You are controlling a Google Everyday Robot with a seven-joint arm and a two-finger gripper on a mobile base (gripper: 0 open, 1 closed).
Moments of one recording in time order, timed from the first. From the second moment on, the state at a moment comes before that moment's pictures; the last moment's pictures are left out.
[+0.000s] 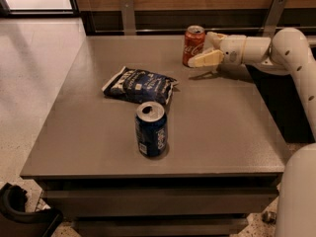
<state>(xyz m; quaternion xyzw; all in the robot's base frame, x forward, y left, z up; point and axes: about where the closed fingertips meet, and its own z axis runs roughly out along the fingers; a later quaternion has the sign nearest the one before) 0.773 -0.145 0.863 -0.40 0.65 0.34 0.56</state>
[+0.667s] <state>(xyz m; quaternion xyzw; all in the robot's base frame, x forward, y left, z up) 0.774 -0.137 0.862 -0.40 0.65 0.34 0.55</state>
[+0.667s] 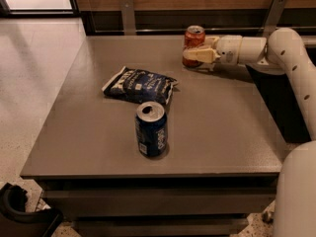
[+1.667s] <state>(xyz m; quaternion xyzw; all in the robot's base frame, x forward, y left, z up) 0.775 -0.127 0.860 -0.41 0.64 0.34 0.55</state>
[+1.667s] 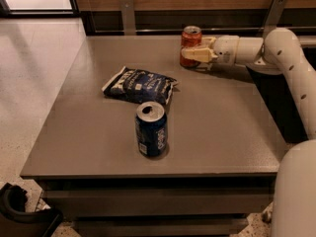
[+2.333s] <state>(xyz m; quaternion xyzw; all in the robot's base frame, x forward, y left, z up) 0.769 -0.136 0.890 -0.45 0.70 0.28 0.48</state>
